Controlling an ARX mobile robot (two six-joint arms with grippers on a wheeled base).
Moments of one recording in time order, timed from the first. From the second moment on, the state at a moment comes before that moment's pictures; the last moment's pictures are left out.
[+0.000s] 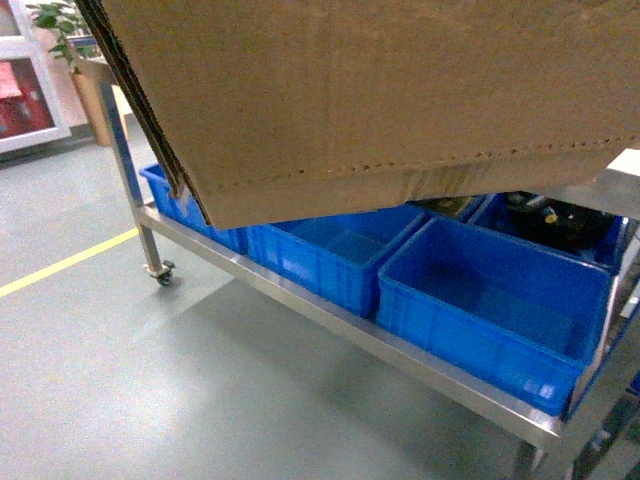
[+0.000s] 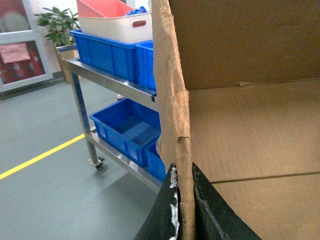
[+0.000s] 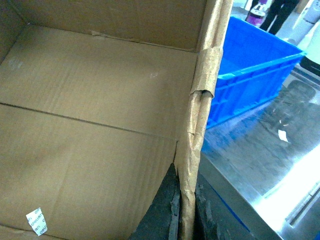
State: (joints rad) left arm -0.50 1.45 1.03 0.36 -0.61 -0.08; right arm 0.06 1.45 1.22 0.01 -0.26 -0.20
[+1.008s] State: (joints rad) left arm -0.50 1.45 1.03 0.36 -0.61 -0.08; right arm 0.05 1.45 1.22 0.01 -0.26 -0.20
